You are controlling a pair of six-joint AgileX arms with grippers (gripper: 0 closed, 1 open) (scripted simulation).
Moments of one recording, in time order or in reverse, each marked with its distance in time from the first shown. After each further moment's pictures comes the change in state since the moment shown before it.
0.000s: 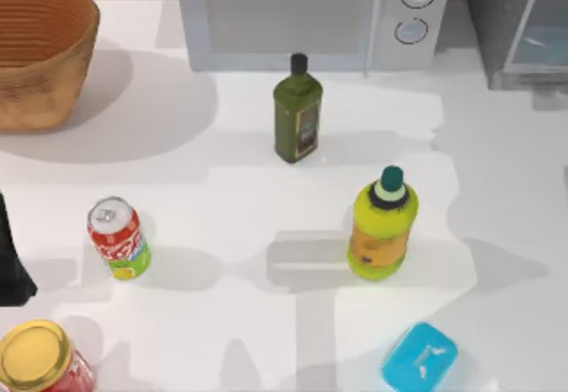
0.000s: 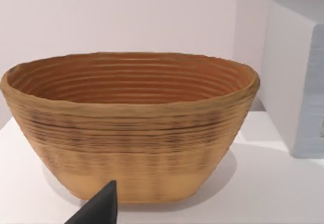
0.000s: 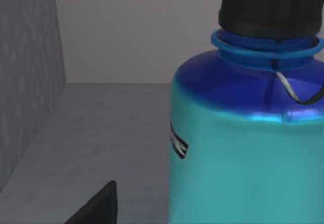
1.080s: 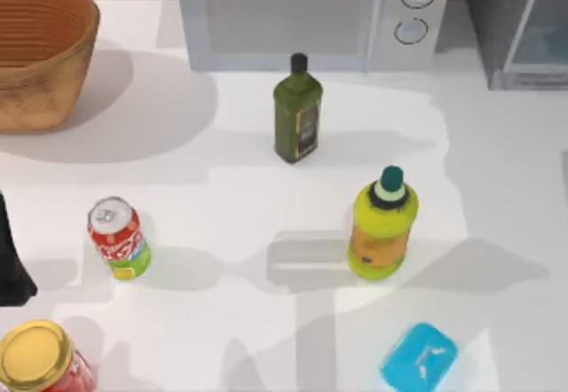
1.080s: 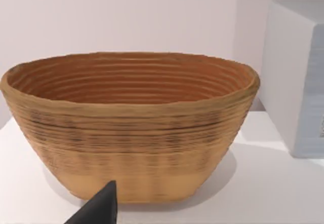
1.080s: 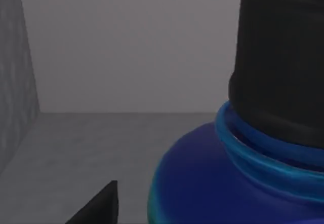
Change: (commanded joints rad) left arm 0.000 0.000 0.000 0.000 0.000 0.000; right arm 0.026 0.162 0.288 -0.126 0.028 0.000
